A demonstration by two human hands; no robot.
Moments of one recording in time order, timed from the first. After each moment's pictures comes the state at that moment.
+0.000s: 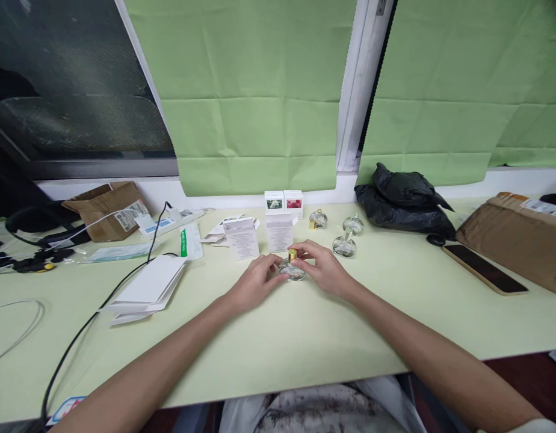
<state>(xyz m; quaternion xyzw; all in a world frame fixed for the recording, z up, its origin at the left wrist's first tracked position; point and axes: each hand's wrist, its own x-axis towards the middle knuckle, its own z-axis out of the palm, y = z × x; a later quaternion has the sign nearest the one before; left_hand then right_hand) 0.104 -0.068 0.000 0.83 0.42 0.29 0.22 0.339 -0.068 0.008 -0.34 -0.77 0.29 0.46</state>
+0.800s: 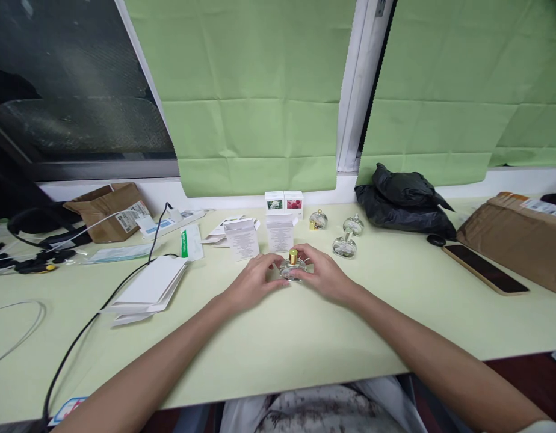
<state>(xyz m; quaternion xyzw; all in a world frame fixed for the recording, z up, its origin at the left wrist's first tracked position) 0.098 -0.068 0.005 0.85 0.40 0.29 0.19 0.342 -0.081 0.008 -0.39 -0.78 0.28 0.41</state>
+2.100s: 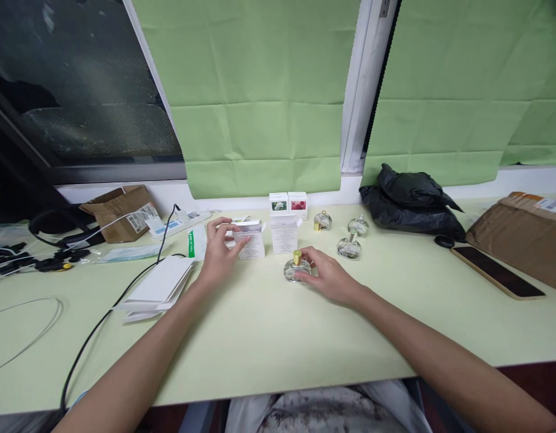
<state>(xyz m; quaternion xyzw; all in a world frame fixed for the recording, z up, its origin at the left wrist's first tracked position) 0.031 -0.017 0.025 0.72 0.46 0.52 0.03 0.346 -0.082 0.007 -0.41 -0.80 0.25 0.35</state>
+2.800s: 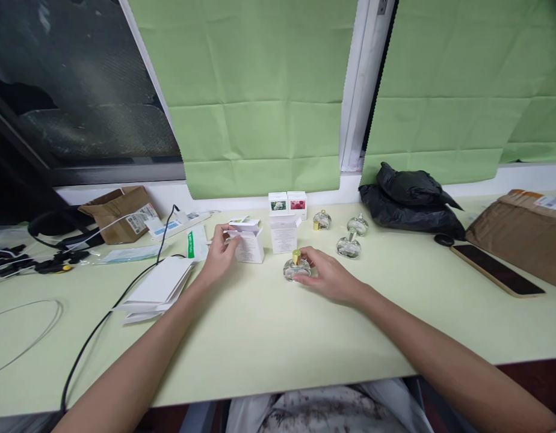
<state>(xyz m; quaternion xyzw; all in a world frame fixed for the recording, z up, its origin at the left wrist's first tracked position) 0.022 -0.005 0.011 0.68 0.48 0.52 0.19 0.348 -0.088 0.017 -0.42 -0.81 0.24 0.32</state>
